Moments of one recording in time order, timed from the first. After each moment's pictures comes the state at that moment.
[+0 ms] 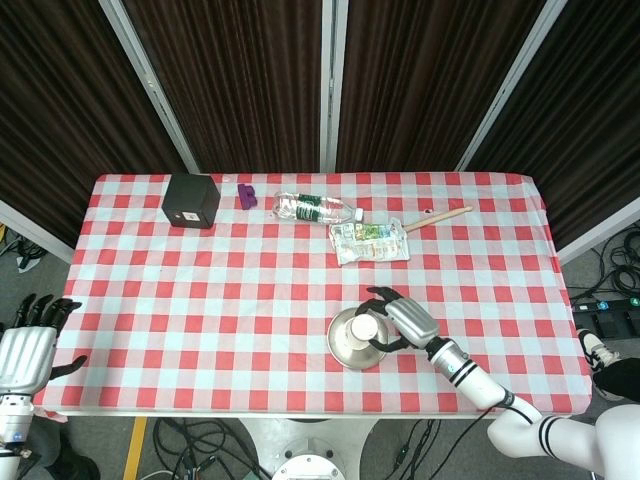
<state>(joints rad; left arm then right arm) -0.09 -1.19 -0.03 -1.52 1.45 1.45 0.14 0.65 -1.59 -0.02 -1.20 -1.60 1.05 0.53</state>
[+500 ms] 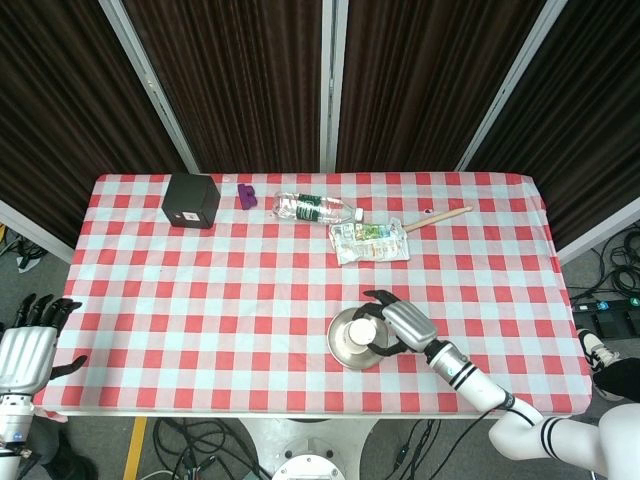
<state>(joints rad) -0.09 -1.19 -0.03 -1.53 1.45 1.45 0.14 0.65 -1.58 -0.03 -1.24 -1.61 1.04 0.50</state>
